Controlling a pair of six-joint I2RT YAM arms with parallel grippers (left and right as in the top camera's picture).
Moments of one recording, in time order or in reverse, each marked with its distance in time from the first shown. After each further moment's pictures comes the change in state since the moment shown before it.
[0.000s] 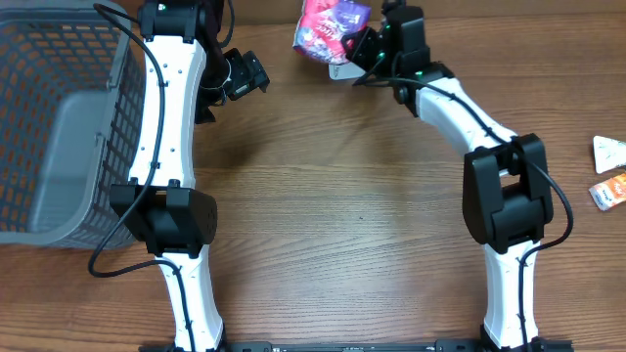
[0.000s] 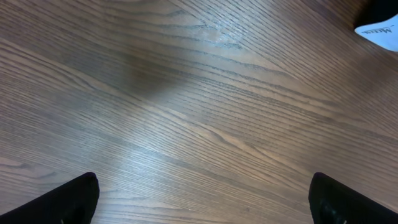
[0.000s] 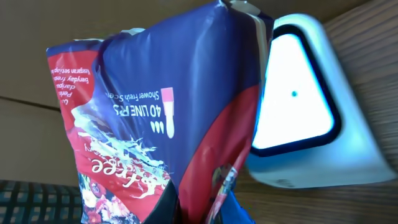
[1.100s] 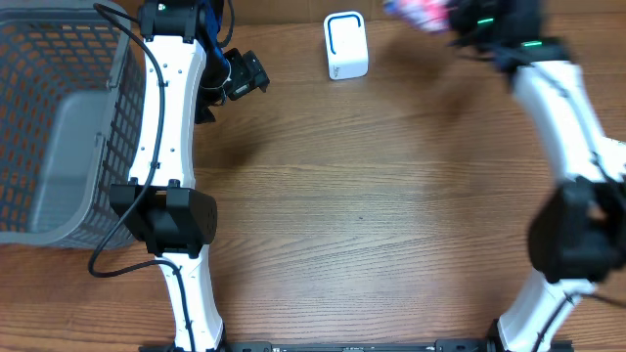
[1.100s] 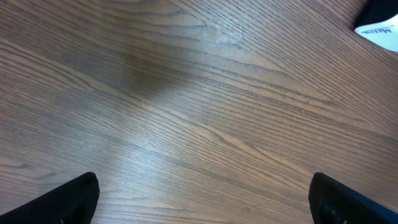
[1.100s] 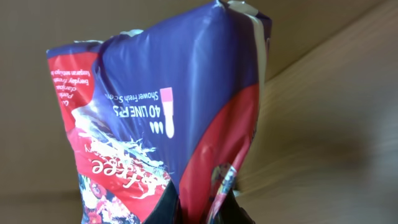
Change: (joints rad) left arm 0.000 0.000 0.000 0.000 0.000 0.000; right arm -0.330 -0.293 0.021 -0.389 0.023 -0.018
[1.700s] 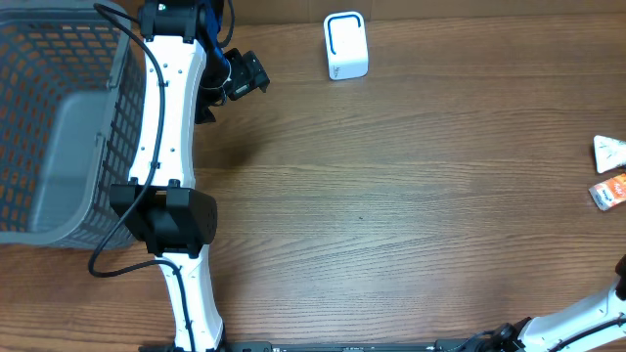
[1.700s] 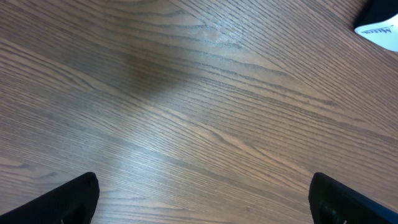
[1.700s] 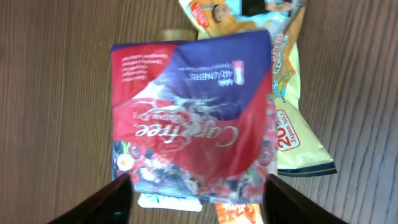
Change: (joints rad) left arm 0.000 0.000 0.000 0.000 0.000 0.000; right arm -0.797 0.006 0.025 -0.560 0.307 -0.151
